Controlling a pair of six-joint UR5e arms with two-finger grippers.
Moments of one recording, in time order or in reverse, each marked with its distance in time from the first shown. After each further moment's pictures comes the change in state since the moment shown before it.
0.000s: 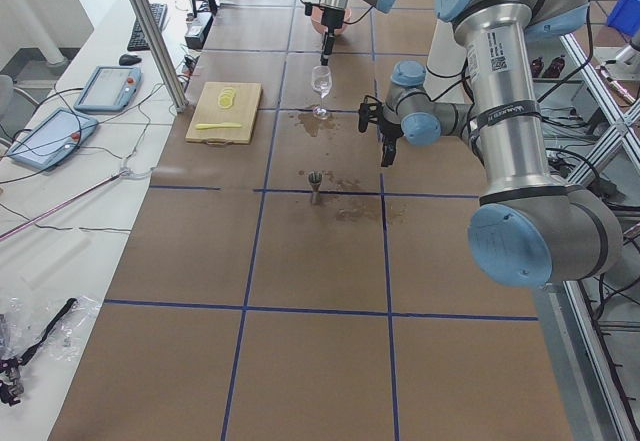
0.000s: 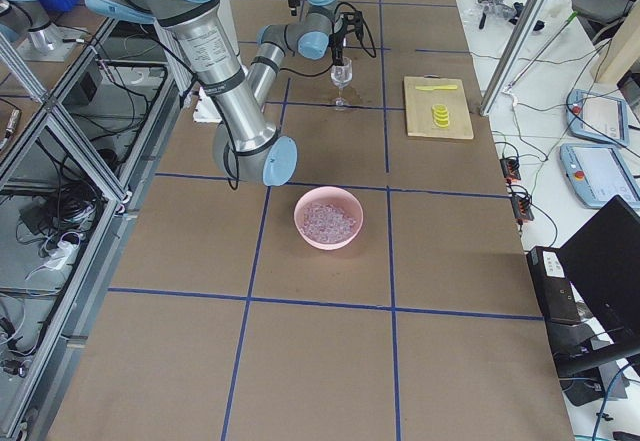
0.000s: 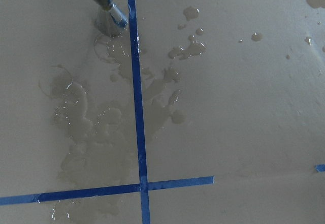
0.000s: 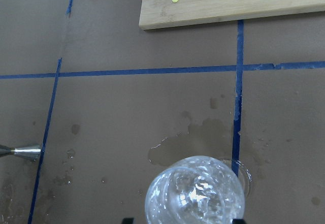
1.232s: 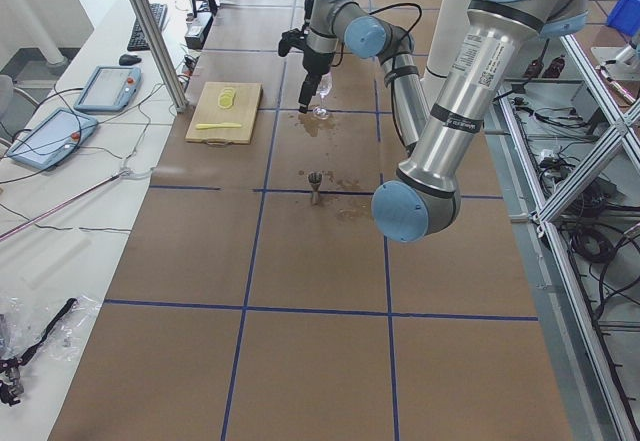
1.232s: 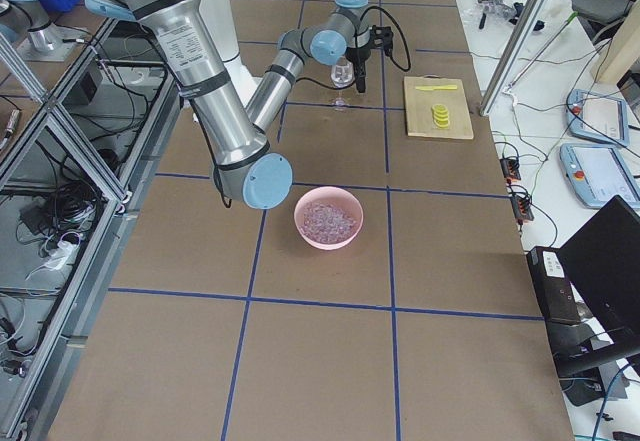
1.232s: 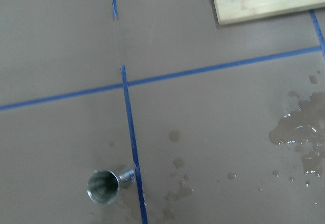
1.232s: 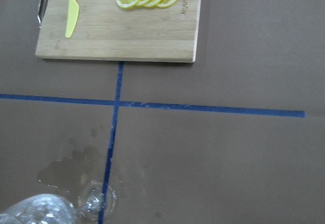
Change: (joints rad) left arm -0.581 -0.735 0.164 0.763 -0.162 0.663; right arm 0.316 -0.170 0.106 -0.244 0.232 -0.327
